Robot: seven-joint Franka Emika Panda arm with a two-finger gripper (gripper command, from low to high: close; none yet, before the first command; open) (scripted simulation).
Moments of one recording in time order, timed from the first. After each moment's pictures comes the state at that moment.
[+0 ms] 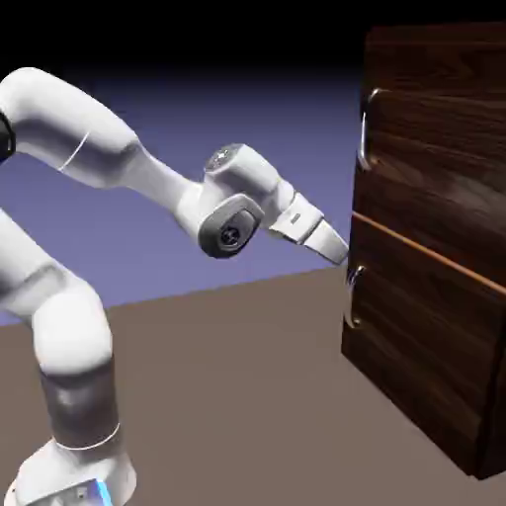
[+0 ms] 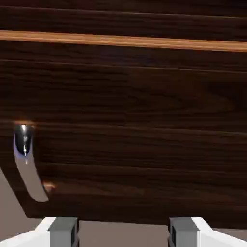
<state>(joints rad) -0.05 -0.60 0.06 -2.78 0.12 3.03 0.83</state>
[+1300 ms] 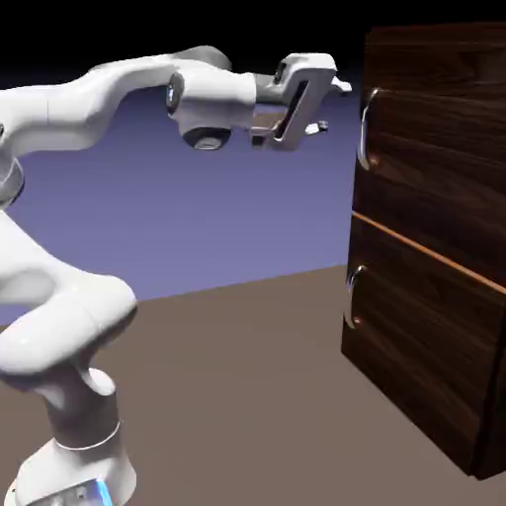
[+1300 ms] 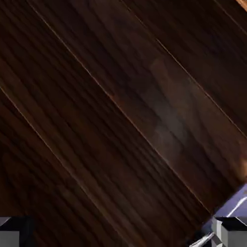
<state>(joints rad) -0.90 -0.97 0.90 -2.30 1.81 2.93 2.10</state>
